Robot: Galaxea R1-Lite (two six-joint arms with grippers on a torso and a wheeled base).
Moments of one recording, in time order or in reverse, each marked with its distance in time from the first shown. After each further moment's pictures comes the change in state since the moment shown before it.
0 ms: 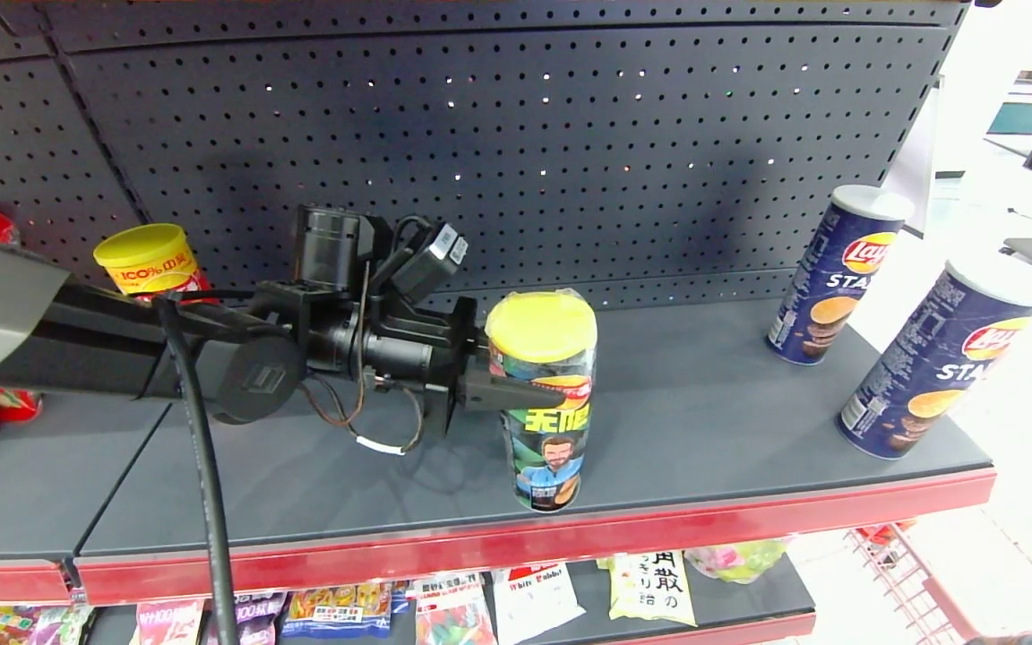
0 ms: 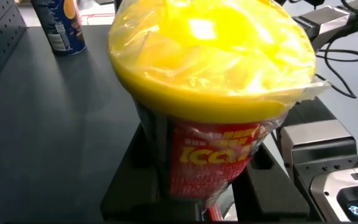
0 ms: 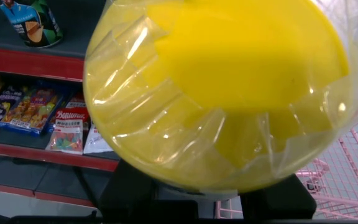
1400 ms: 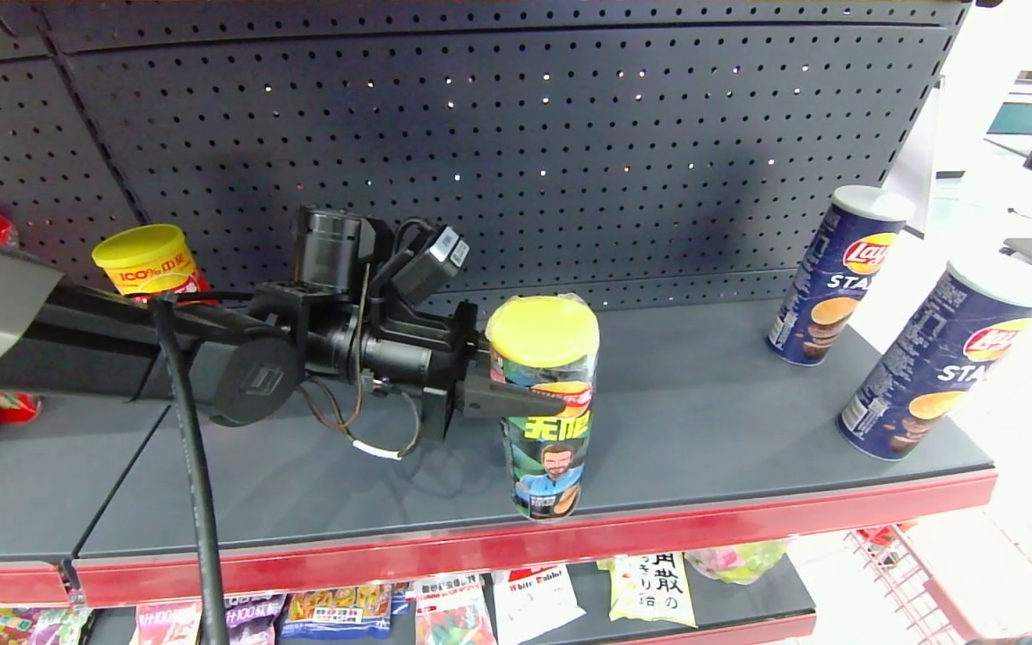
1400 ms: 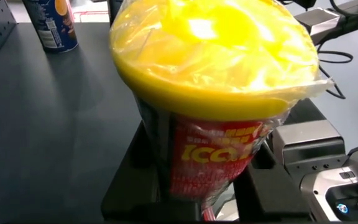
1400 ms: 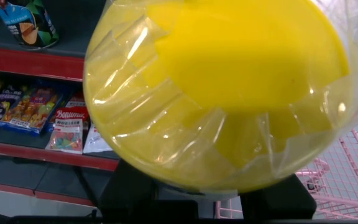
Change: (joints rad) left arm -0.004 -0.008 0.007 0.020 -0.001 -0.015; right arm 0.000 0.003 0.003 0.000 0.000 -0.001
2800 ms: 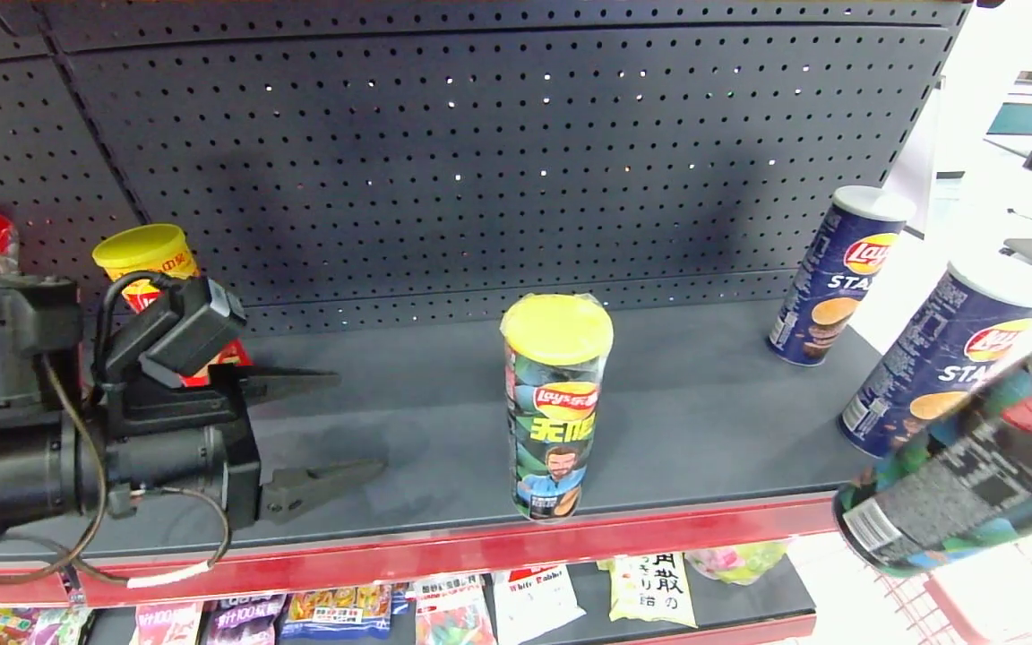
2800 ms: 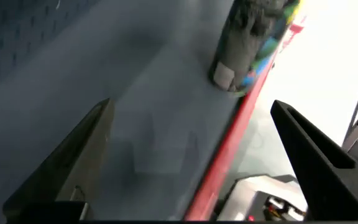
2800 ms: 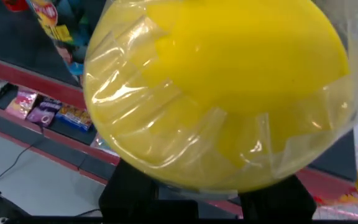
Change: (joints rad) left arm 0.207 -0.560 0.584 0.000 0.575 -0.130; right arm 0.080 0.747 -0.360 -0.257 0.200 -0.003
